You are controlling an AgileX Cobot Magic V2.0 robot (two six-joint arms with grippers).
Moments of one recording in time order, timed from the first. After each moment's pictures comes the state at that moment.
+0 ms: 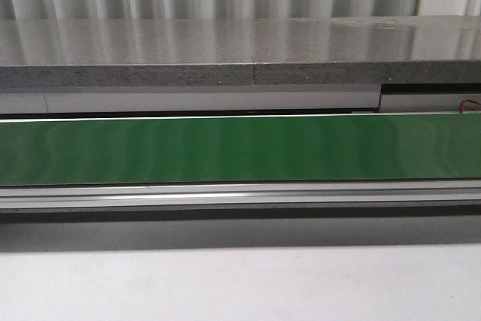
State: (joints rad) left arm -0.04 0.00 0.00 0.04 0.07 -0.11; right arm 0.02 0.22 -0.45 0.02 0.55 0.19
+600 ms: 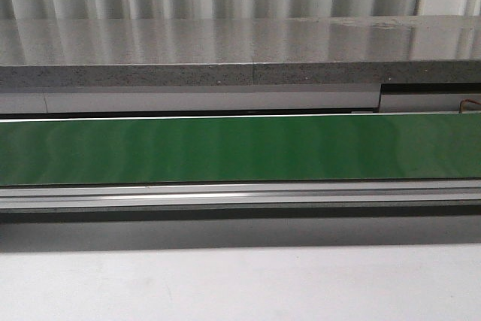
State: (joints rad) left arm -0.04 0.00 0.00 0.04 0.07 -0.11; right arm 0.02 0.73 -0.76 0.06 0.89 0.19
